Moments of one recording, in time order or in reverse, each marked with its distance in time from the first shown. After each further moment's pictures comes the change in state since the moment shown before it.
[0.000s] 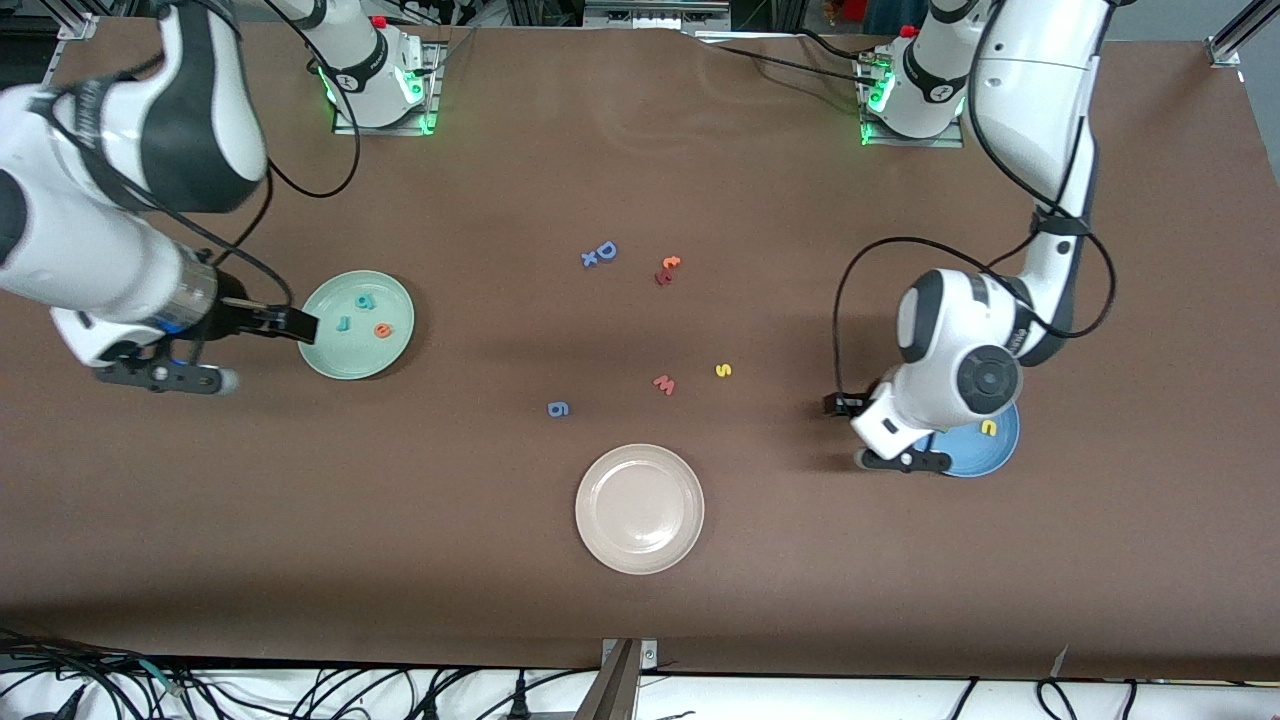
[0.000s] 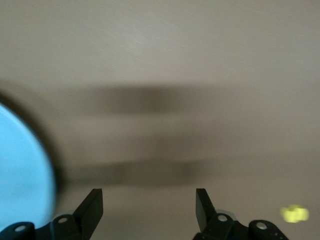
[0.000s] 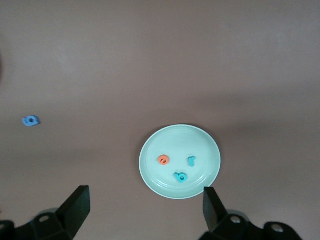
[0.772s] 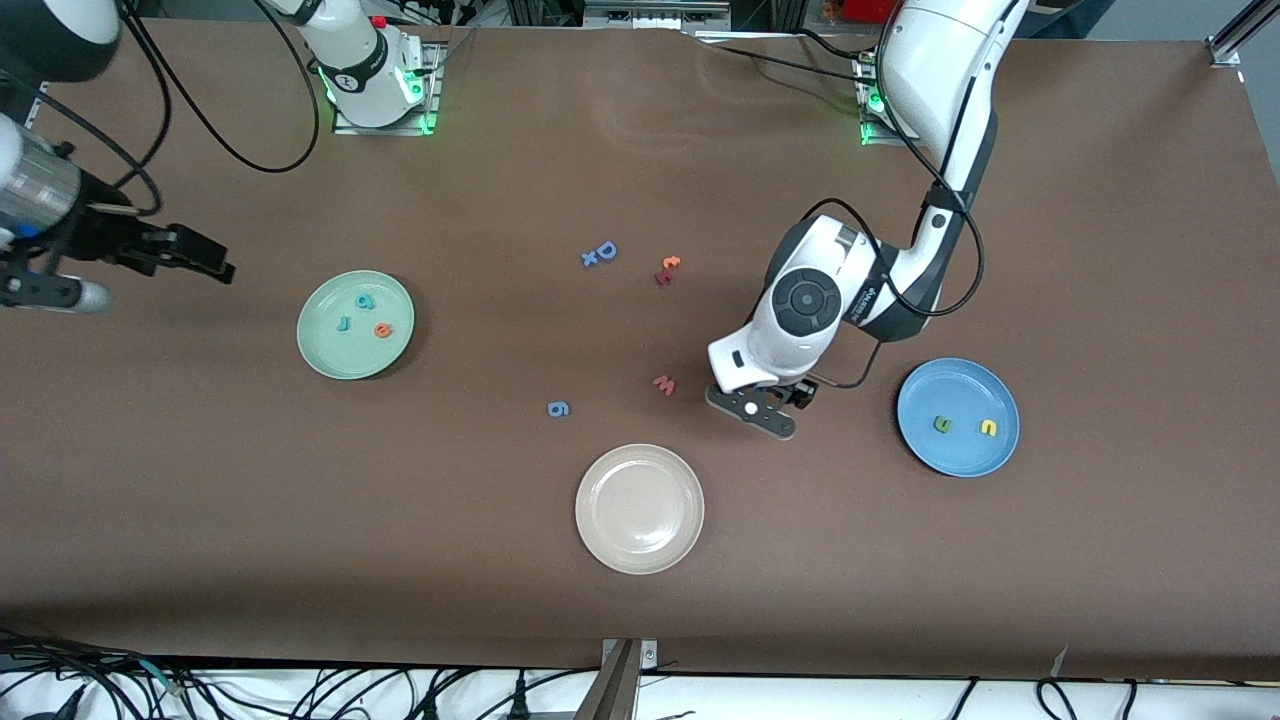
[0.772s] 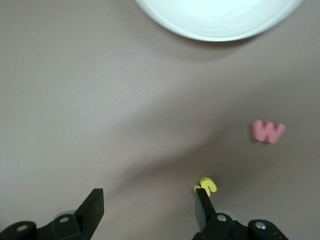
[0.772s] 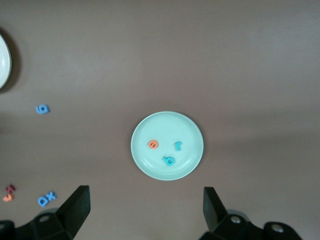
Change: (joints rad) left arm -0.100 -0.003 -0.148 0.038 0.255 0.106 0.260; right arm -0.540 -0.260 0.499 -0.132 -0.102 0.000 -0.002
